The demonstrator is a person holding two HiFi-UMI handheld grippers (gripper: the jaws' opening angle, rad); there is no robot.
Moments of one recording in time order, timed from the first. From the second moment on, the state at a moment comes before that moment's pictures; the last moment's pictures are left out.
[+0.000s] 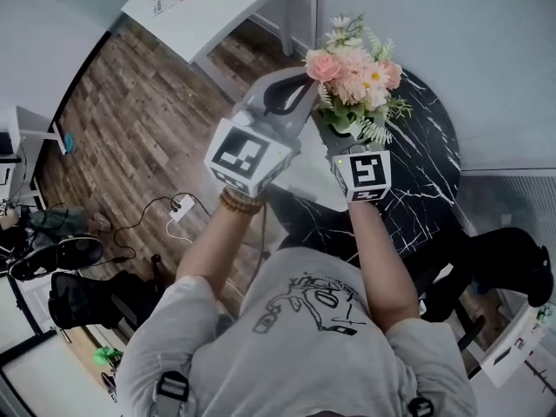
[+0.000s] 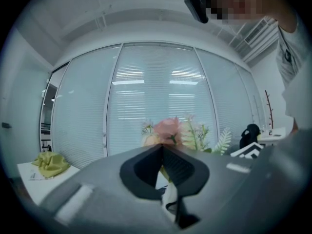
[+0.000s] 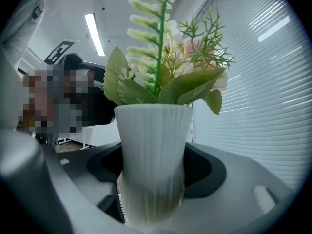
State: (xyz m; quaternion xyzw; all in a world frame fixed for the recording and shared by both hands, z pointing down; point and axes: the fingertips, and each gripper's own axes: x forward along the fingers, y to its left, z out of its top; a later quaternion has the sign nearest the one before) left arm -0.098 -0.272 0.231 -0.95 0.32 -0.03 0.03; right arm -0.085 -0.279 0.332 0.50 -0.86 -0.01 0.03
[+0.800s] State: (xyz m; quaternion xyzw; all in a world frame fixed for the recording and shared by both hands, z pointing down) left arm -0.055 -0.245 0.208 -0.96 0.28 -0.02 0.05; right arm -0.042 -0.255 0.307 0.53 -0.85 -0.02 0.03
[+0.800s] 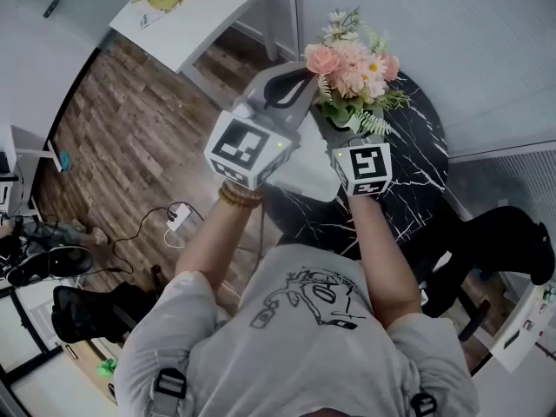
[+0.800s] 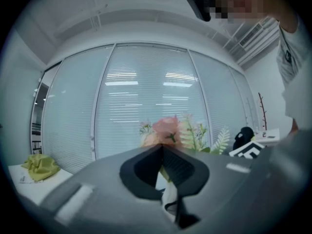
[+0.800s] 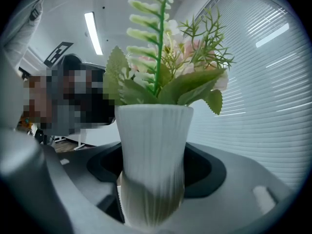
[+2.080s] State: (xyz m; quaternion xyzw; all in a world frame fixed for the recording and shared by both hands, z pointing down) left arm 0.185 -0.099 0.235 -0.99 0.10 -0.01 0.03; right arm 0.199 -0.101 0.336 0.67 -0.74 -0.01 0.05
